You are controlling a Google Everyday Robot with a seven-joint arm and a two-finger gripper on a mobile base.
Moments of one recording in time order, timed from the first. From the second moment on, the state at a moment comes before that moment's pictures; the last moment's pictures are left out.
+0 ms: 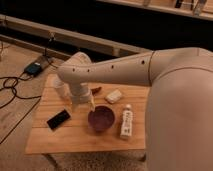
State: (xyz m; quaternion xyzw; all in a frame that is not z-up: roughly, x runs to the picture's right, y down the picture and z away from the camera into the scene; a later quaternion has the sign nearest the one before) arm -0.107 0.104 0.703 -0.26 0.23 0.64 0.68
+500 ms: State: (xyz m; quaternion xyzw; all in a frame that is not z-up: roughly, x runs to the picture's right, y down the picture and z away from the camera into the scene) arm -0.101 0.100 0.708 -0.26 0.24 0.65 0.68
